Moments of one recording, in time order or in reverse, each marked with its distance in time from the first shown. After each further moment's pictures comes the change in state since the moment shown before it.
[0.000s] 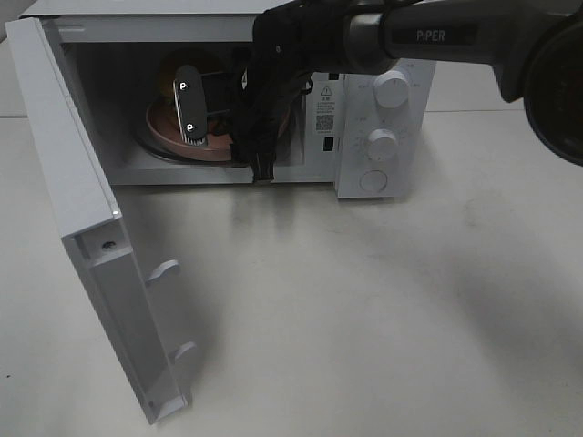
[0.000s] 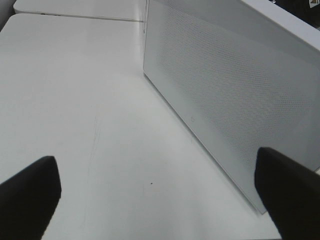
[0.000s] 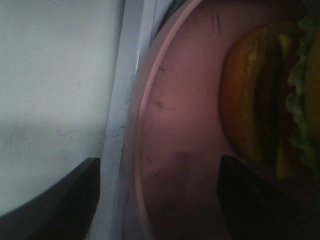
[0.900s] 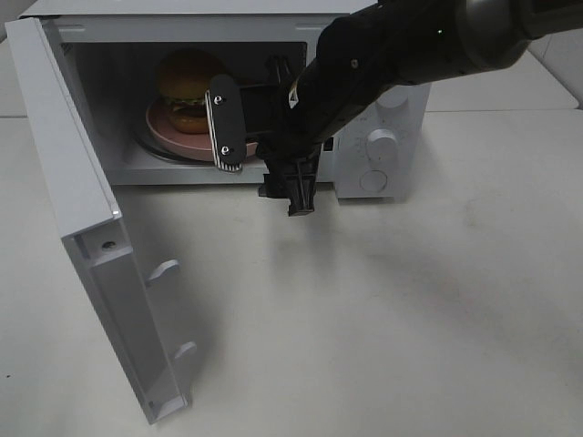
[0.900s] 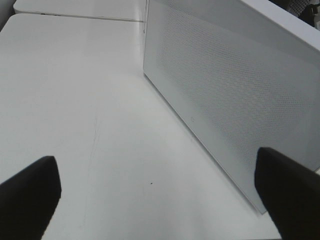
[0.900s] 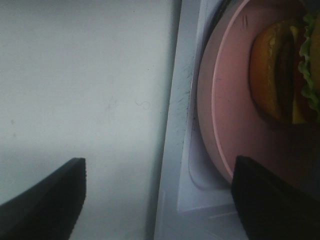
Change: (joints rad) left arm 0.000 0.000 0.000 0.000 0.000 0.000; right arm 0.018 -0.372 0.567 0.003 -0.241 0.062
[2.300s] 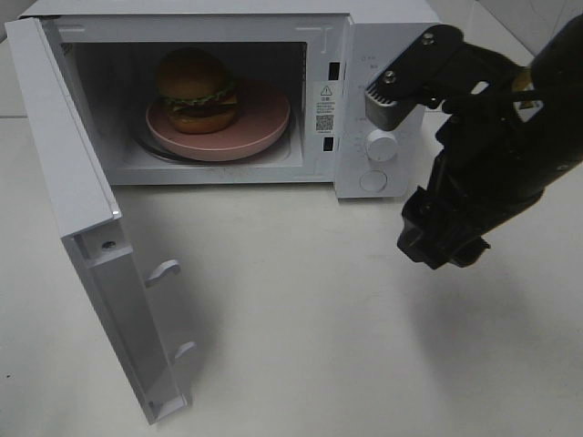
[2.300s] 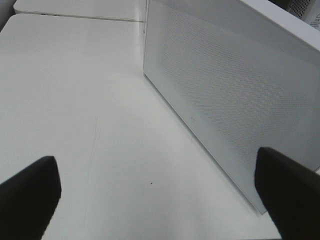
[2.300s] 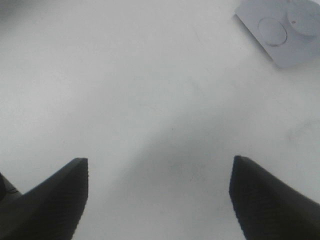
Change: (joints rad) left arm 0.000 0.000 0.000 0.000 0.000 0.000; right arm 0.000 -0.636 0.433 -0.076 0.476 0.965
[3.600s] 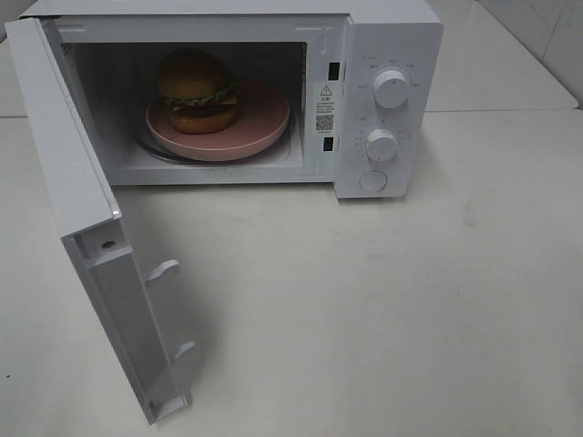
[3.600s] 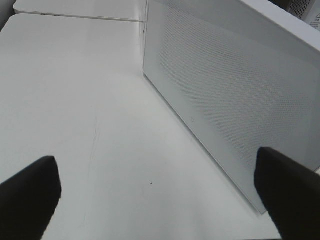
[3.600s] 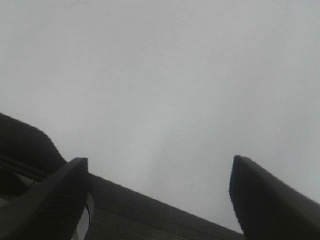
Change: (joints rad) left arm 0.000 0.000 0.000 0.000 0.000 0.000; right arm -0.233 -0.639 0.285 0.002 0.295 0.170
